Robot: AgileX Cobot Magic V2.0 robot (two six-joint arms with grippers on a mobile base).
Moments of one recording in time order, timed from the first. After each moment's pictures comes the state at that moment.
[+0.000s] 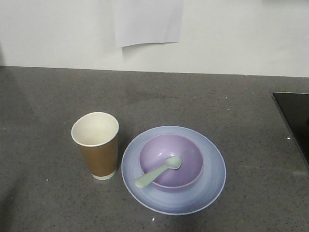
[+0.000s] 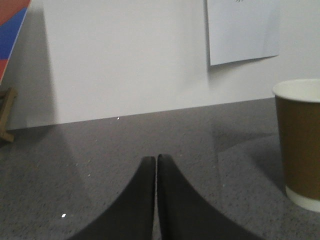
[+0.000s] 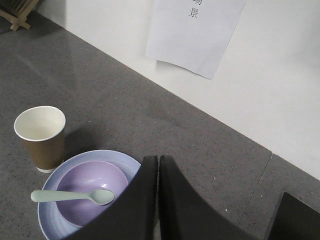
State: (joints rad) left arm -0.04 0.03 0.03 -0.15 0.01 0.20; right arm 0.22 0.96 -1.67 0.20 1.22 -0.31
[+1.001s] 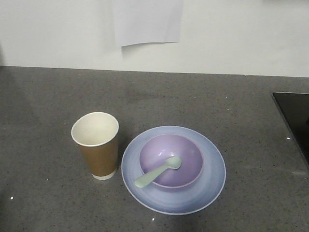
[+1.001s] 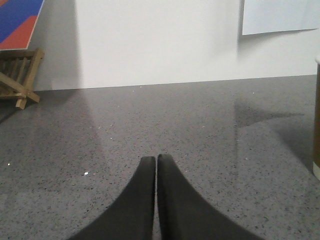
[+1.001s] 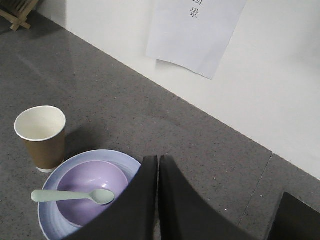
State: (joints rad) left arm 0.04 -0.01 0.03 0.03 0.13 -0.03; right arm 0.22 0.96 -1.67 0.20 1.22 -0.31
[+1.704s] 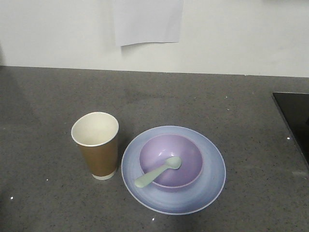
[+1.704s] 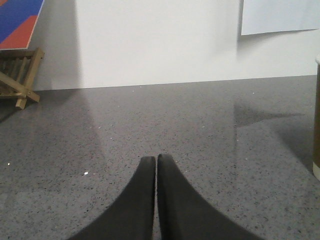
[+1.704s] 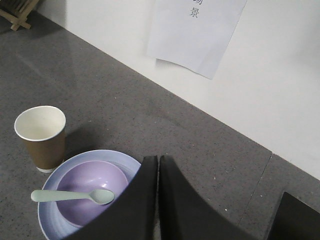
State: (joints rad) left arm 0.04 -0.01 0.03 0.03 0.13 -0.03; right arm 0.22 0.96 -1.67 0.20 1.22 -0.31
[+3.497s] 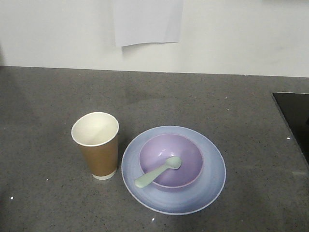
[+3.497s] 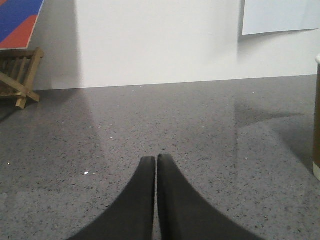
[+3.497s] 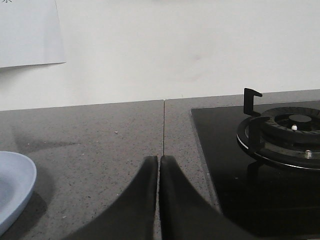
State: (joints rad) left arm 0.04 -0.01 0.03 0.03 0.13 -0.03; right arm -0.08 -0.01 0.03 -0.02 0.07 0.10
